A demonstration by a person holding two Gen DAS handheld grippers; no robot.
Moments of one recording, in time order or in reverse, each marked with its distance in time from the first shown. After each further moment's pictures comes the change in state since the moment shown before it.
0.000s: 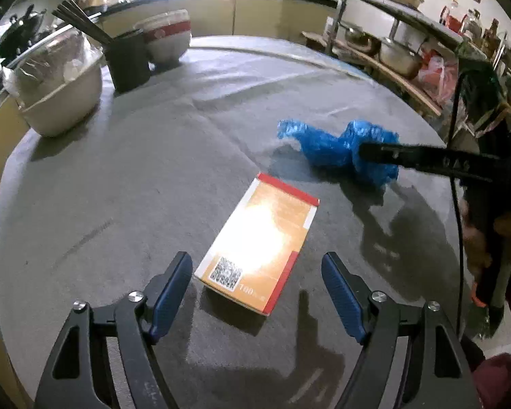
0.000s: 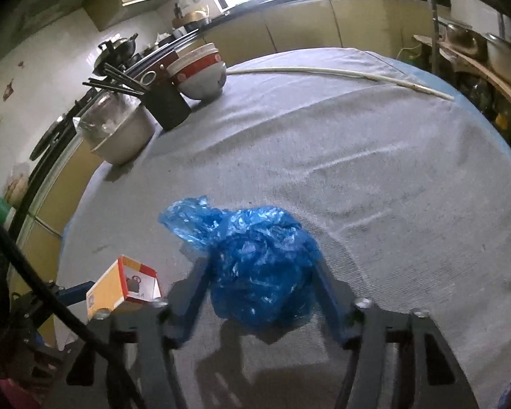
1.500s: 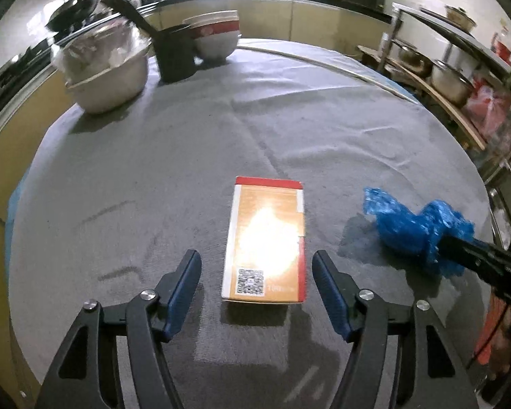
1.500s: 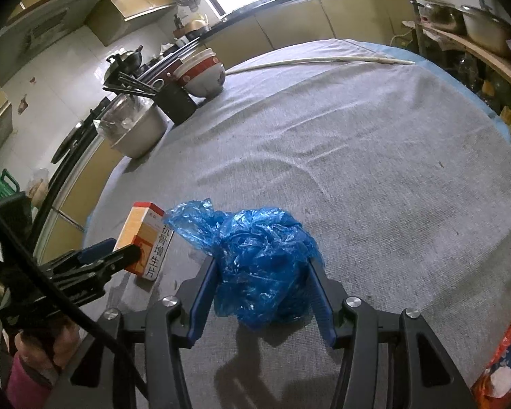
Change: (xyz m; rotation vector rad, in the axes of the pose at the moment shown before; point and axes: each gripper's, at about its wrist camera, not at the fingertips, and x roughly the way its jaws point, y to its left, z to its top) left arm 0.007 -0.021 0.002 -0.188 -0.007 0.195; right arm -0.051 -0.032 -0.063 0.058 -0.013 0.078
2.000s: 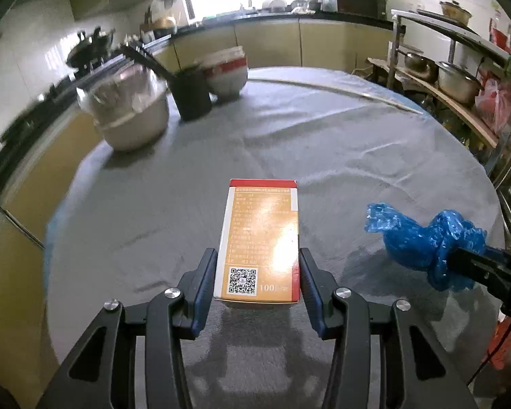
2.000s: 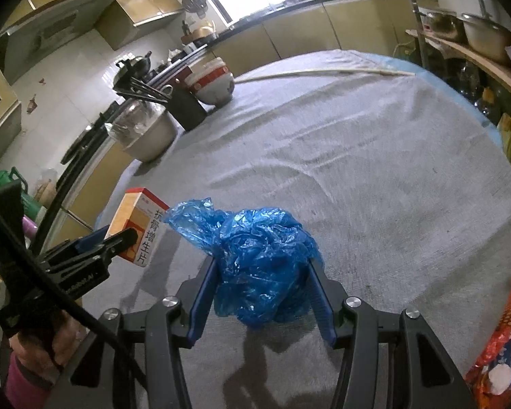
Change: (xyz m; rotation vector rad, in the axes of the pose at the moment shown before) left arm -0.043 -0.029 0.002 0.075 -0.122 0.150; right arm -0.024 0.005 -0.003 -0.017 -0.043 0.027
